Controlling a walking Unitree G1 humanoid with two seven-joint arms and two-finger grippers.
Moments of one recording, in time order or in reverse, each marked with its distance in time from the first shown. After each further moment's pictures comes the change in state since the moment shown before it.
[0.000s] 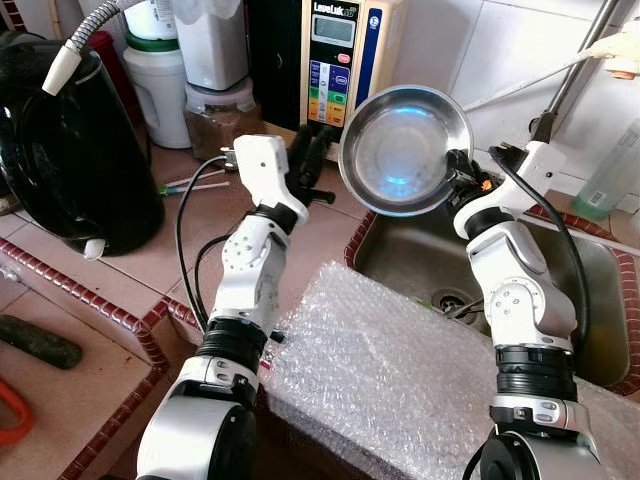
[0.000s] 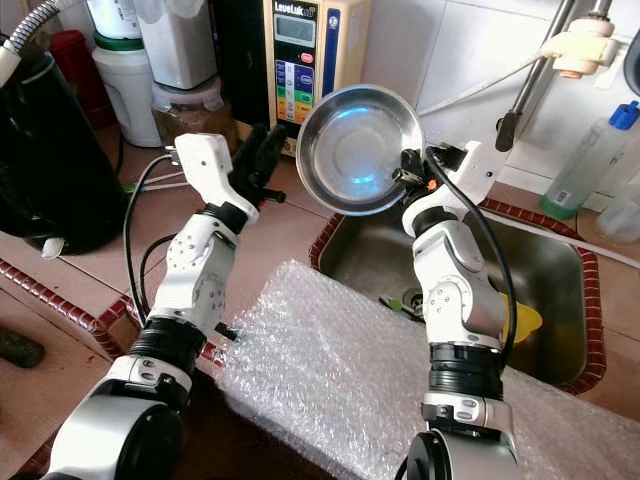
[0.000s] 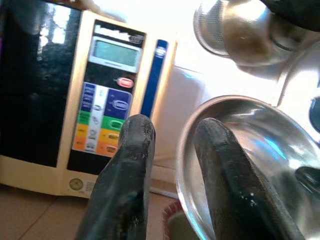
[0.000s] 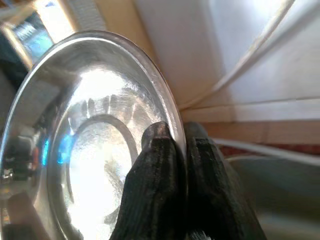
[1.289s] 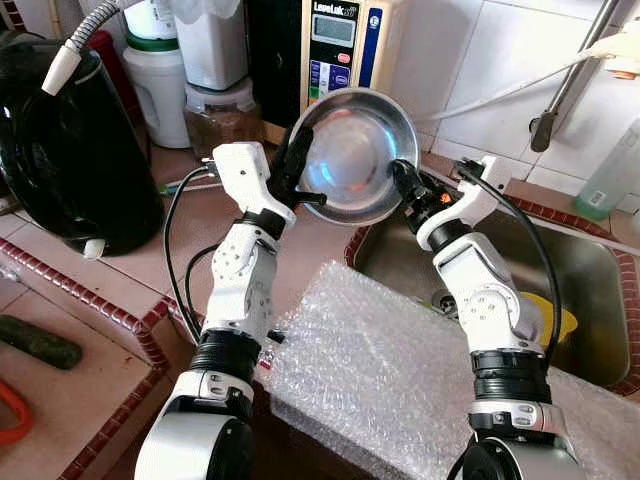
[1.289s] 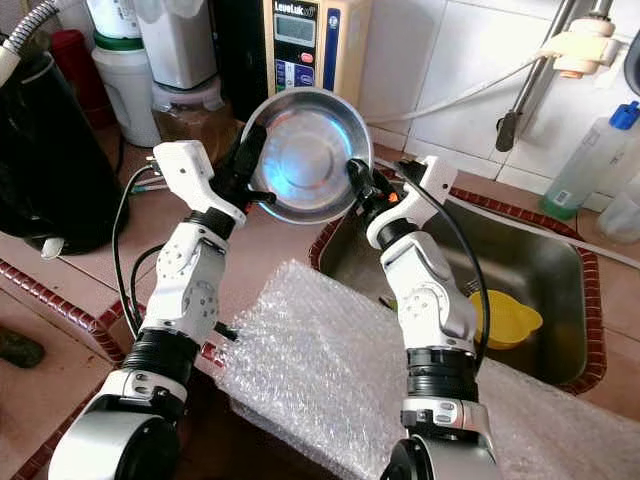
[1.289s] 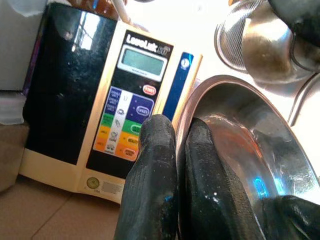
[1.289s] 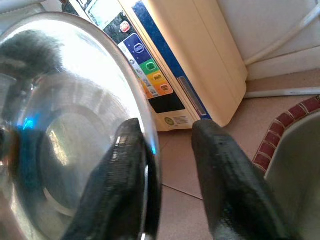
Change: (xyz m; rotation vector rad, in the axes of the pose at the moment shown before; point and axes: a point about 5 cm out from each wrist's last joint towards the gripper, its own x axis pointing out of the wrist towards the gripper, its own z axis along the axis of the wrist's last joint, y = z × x) left arm -0.005 0.012 0.004 -0.056 -0.044 0.088; right arm -0.004 0.029 -0.028 0.227 0.114 0.226
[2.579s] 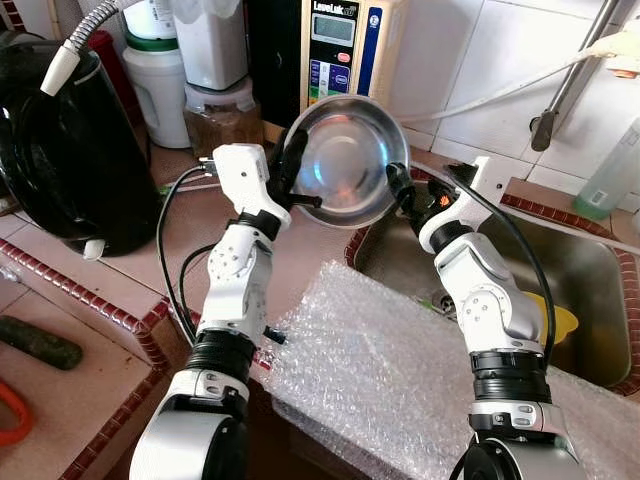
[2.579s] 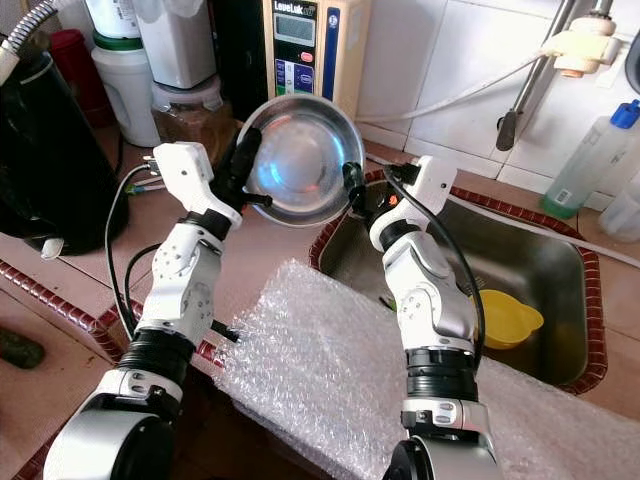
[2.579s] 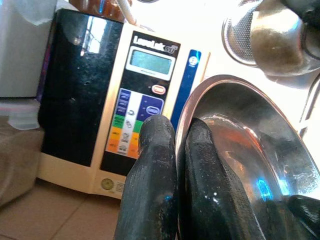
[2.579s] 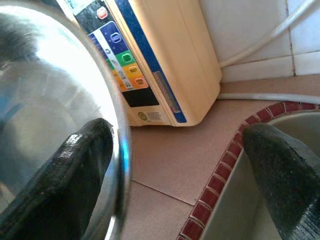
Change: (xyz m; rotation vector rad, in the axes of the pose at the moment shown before) left arm -0.002 0.004 0.000 0.061 -0.003 0.022; right arm 0.001 -0.001 -0.004 -0.128 0.030 -0.083
